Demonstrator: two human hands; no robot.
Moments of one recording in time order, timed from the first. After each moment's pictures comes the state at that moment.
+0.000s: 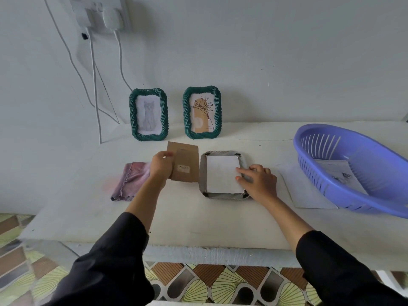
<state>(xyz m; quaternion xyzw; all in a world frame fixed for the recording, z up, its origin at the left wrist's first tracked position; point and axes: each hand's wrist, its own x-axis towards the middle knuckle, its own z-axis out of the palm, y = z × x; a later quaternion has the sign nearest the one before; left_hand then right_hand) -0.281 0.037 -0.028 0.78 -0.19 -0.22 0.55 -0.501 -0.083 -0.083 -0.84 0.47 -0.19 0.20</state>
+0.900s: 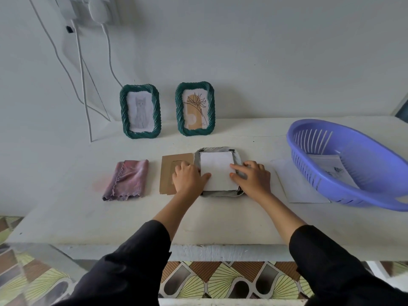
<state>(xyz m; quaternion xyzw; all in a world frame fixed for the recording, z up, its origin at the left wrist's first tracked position) -0.352 0.012 -0.060 0.89 -0.39 -0.08 0.20 -0.500 -0.082 -0.081 -0.83 0.47 -0.20 0.22</state>
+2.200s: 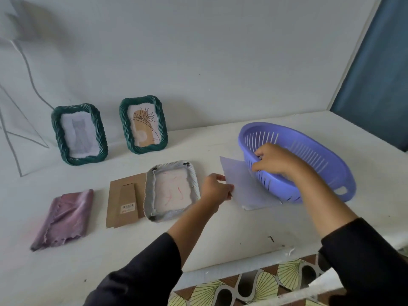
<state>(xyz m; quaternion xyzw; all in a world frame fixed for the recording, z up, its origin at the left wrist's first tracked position) -0.487 -0.069 -0.040 0.70 -0.32 -0.45 0.45 -0.622 -0.135 0.042 -0.81 0.55 -0.06 0.21</state>
